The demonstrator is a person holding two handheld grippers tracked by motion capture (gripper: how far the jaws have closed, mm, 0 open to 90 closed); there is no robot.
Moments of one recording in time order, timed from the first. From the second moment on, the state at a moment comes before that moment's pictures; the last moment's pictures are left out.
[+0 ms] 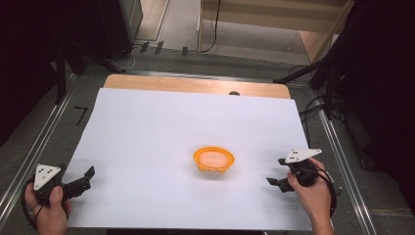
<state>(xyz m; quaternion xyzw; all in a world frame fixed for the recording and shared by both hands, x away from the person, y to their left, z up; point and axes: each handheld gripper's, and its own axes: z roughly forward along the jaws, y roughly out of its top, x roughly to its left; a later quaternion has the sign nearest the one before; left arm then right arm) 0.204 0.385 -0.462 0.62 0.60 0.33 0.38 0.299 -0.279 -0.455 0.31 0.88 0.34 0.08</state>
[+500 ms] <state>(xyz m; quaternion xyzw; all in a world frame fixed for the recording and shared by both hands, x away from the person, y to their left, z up) 0.203 0.385 -0.462 0.62 0.60 0.33 0.38 0.267 -0.310 -0.468 0.37 0.85 0.34 0.13</state>
